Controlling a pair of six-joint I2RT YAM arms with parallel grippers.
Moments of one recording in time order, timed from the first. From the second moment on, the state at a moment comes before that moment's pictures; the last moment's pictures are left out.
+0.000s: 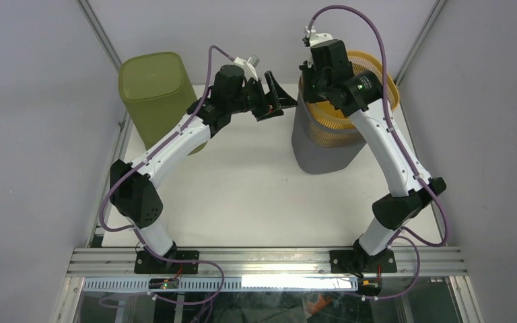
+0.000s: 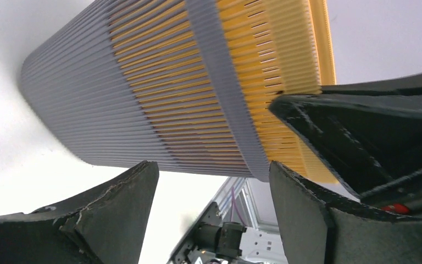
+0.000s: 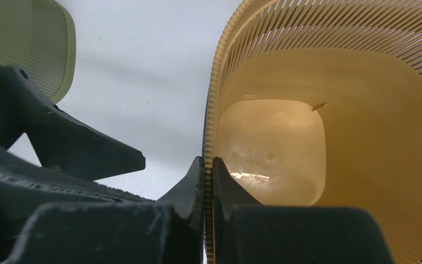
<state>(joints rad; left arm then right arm) -0.61 1.71 1.65 -0.23 0.43 -0.90 0.55 1.68 2.11 -1.06 0.25 0.18</state>
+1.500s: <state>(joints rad) -0.62 1.81 1.54 0.17 0.59 -1.19 0.59 1.65 2.08 -1.07 0.26 0.19</state>
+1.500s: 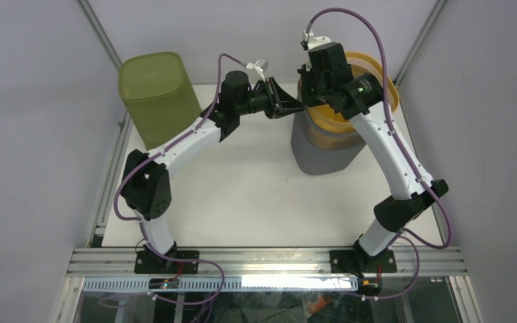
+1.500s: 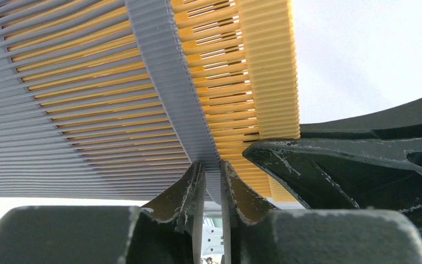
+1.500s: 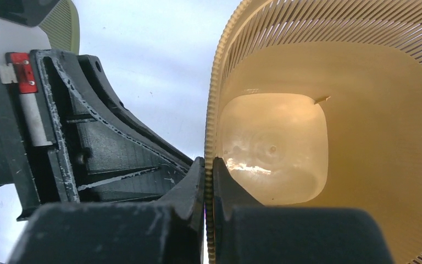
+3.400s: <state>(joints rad) -0.54 1.77 1.59 -0.12 0.50 -0.96 0.70 1.18 1.98 -0.44 0.36 0.02</state>
